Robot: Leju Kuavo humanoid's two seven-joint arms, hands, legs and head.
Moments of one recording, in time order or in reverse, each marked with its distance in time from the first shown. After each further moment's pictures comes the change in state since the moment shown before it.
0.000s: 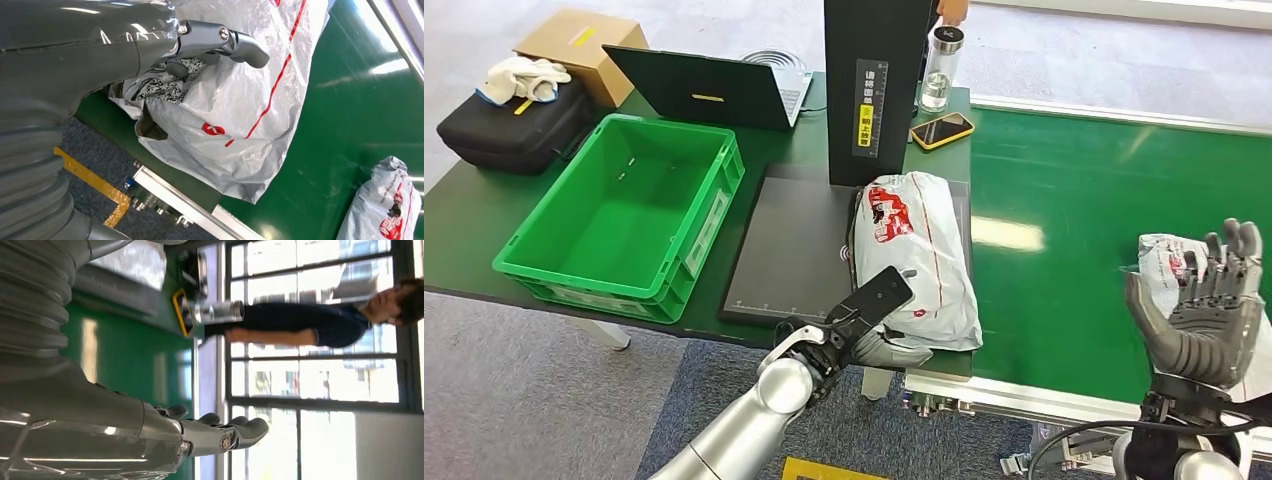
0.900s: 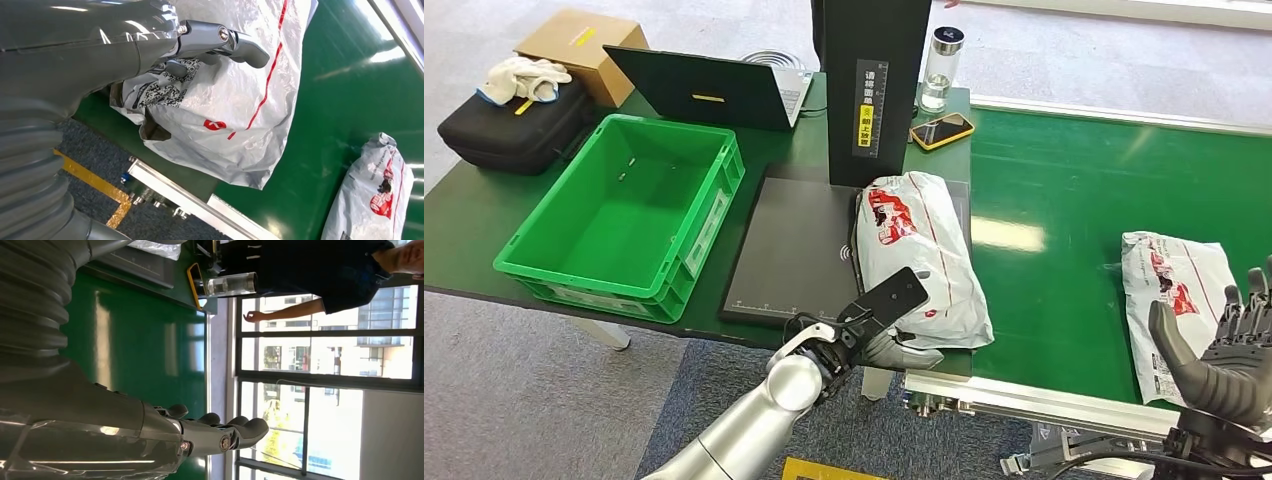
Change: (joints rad) left arm -0.033 -0.016 -0.030 0.030 0.009 -0.015 0.005; right arm 0.117 0.015 -0.054 -0.092 0.063 -0.038 0.021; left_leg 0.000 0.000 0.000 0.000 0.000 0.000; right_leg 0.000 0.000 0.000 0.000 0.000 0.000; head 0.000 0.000
